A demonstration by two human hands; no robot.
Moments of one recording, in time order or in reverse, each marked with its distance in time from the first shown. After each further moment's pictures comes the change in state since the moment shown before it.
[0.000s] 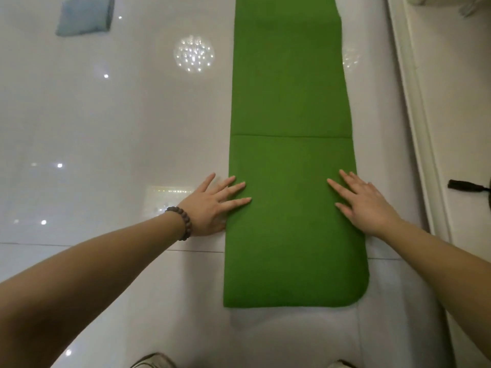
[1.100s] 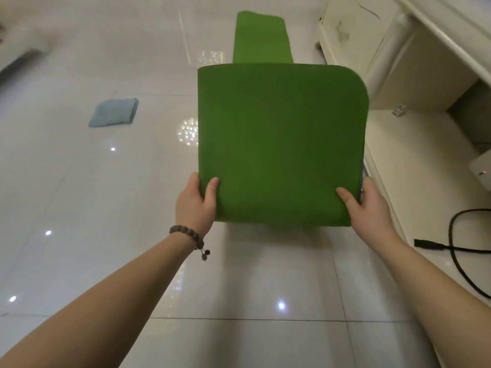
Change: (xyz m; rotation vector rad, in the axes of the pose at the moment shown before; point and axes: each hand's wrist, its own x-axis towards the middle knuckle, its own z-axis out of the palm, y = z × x) left_hand 0.032 0.005 -0.136 -0.843 1.038 -0.711; right_hand -0.001 -0.040 -0.136 0.878 0.687 0.194
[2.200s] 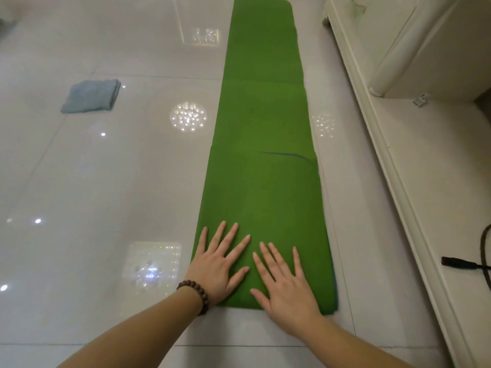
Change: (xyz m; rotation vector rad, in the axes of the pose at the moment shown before) left_hand -0.057 -0.114 0.061 0.932 -0.695 0.435; right_hand -0.096 0.064 0.154 -0.885 -0.548 -0.450
